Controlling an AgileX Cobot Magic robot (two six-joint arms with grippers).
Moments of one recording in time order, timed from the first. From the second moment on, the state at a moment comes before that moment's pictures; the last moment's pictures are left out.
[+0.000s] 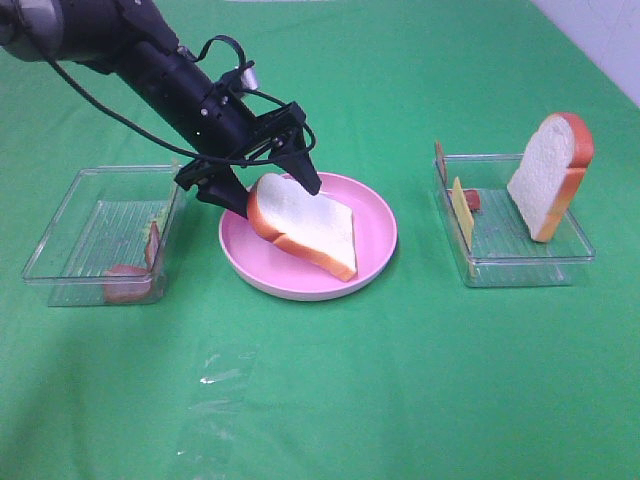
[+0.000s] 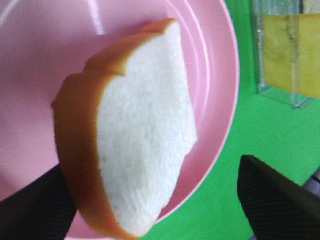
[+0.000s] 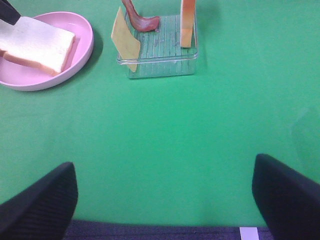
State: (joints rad) left arm -0.34 2.32 -1.87 -0.68 1.09 0.11; right arm 0.03 0.00 -0.45 0.05 1.10 0.04
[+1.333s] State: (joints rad) left arm -0.37 2.28 -2.05 0.06 1.22 -0.17; right arm 0.03 0.00 -0.45 0.05 1.10 0.04
